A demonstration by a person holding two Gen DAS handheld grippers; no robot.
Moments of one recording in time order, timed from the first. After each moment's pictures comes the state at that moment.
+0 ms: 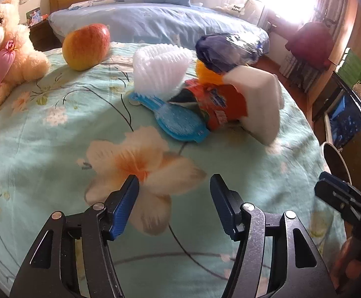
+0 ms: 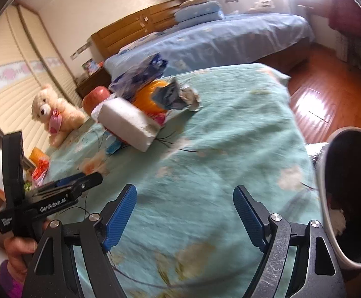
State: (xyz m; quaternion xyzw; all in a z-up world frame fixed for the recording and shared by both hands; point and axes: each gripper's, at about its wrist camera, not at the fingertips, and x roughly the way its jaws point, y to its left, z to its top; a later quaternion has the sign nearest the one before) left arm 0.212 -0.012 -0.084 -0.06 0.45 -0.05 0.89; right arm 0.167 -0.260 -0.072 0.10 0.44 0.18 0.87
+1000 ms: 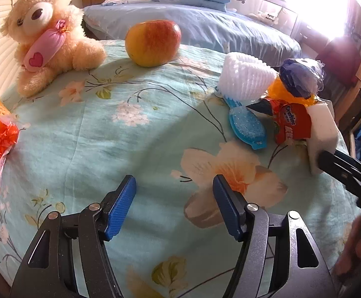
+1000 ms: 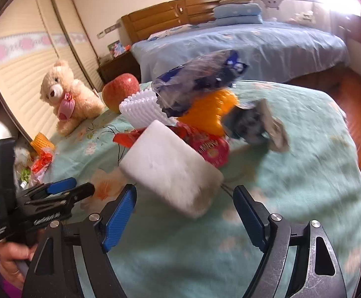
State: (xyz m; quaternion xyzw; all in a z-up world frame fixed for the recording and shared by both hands) left arm 0.210 0.058 -0.088 -0.07 0.45 0.03 0.89; right arm 0.225 -0.178 -0.075 0.04 0.43 0.24 0.87
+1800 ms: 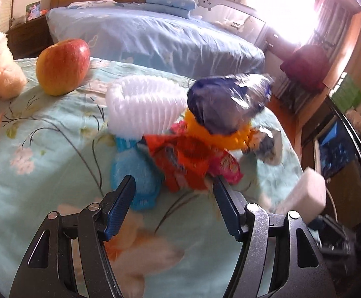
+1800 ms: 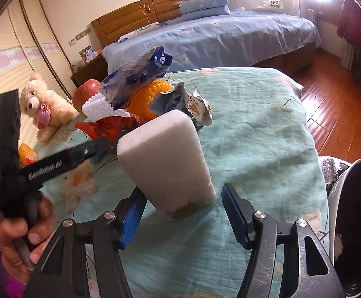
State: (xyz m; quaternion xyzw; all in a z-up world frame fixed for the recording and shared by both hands) left arm 0.276 -0.019 -0.072 -0.12 0.42 -0.07 0.90; right arm 0.205 -0.244 -0.073 0.07 0.46 0.17 0.87
